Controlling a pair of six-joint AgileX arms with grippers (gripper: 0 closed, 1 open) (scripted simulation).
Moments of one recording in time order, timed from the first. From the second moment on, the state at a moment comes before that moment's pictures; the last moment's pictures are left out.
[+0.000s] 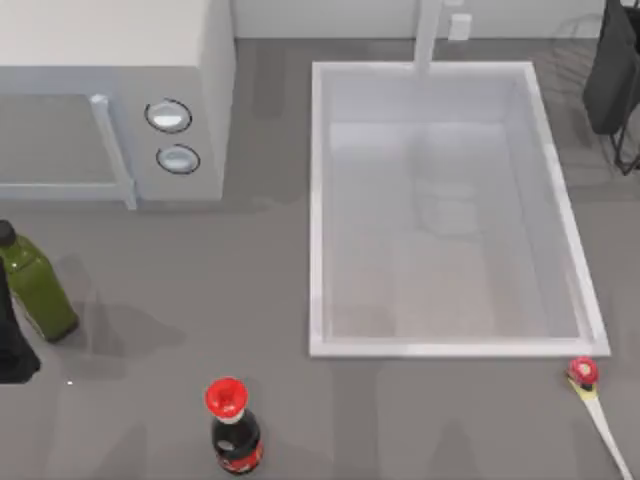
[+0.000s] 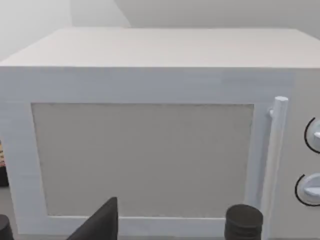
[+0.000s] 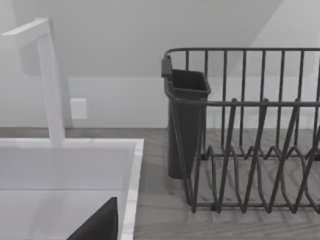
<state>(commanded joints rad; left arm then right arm) 0.00 0.00 0.00 0.00 0.00 0.00 0.00 0.00 0.00 0.00 0.00 0.00</state>
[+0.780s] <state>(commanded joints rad) 0.00 0.00 0.00 0.00 0.00 0.00 0.20 0.69 0.46 -0.55 -0.01 0.11</state>
